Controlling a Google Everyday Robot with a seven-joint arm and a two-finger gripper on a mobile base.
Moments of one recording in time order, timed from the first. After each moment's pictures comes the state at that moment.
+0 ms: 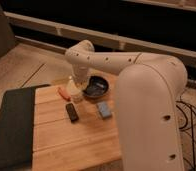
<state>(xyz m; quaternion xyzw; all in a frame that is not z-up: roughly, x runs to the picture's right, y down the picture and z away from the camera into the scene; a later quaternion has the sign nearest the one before) -0.089 -0.006 0.814 -0.25 0.15 0.63 0.72</state>
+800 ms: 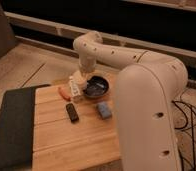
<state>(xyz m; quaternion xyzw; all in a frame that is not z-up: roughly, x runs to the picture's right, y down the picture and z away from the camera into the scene) -0.034 -0.085 0.837 -0.21 0.13 0.68 0.69</state>
